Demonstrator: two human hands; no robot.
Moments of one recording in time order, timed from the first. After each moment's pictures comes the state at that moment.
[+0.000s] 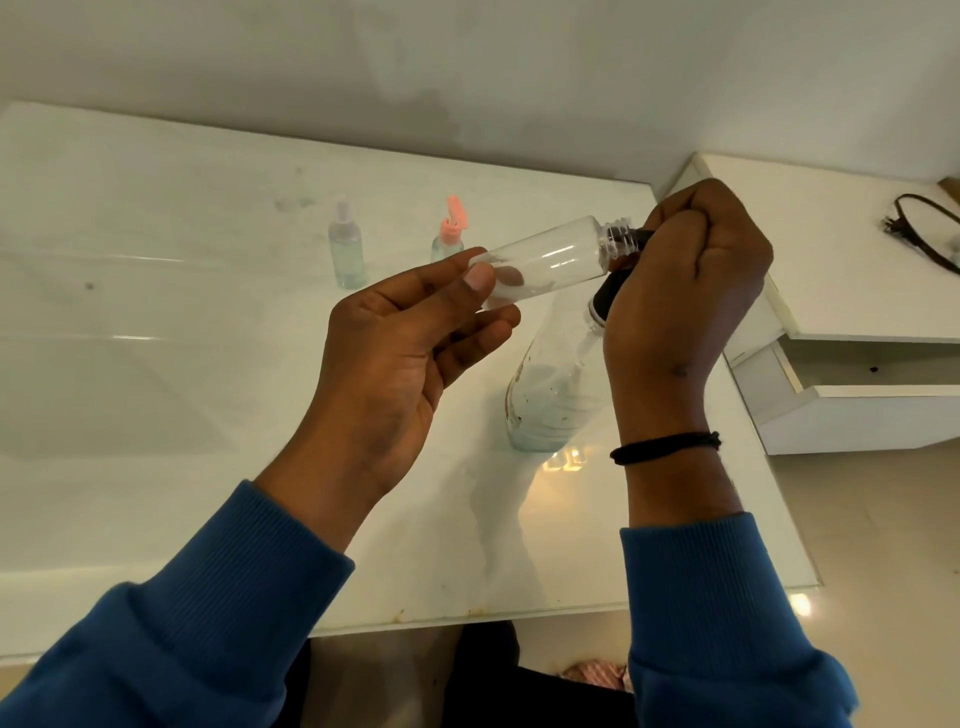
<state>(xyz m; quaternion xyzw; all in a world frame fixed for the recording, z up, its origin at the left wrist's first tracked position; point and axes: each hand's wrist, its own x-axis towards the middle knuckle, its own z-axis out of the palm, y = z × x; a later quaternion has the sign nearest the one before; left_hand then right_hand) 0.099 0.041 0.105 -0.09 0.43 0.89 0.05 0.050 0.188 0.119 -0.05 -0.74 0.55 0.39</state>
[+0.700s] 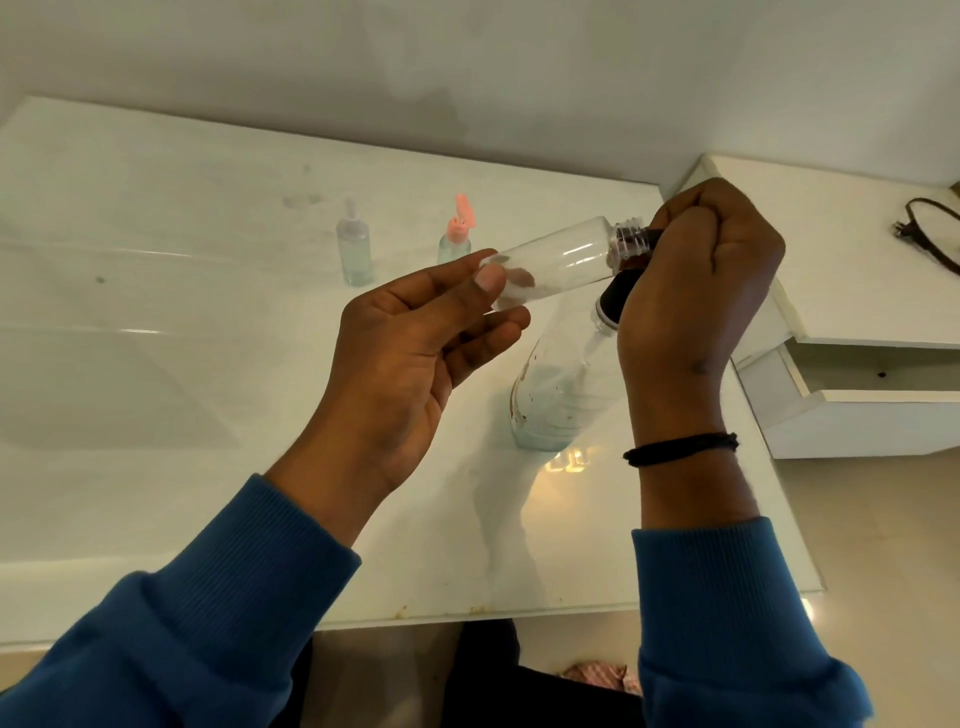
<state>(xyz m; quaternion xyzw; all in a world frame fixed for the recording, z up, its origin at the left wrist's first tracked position) 0.099 0.042 0.104 -0.10 0.42 0.90 0.06 0.048 0.192 0.123 -0.04 -0.73 0.59 0.35</state>
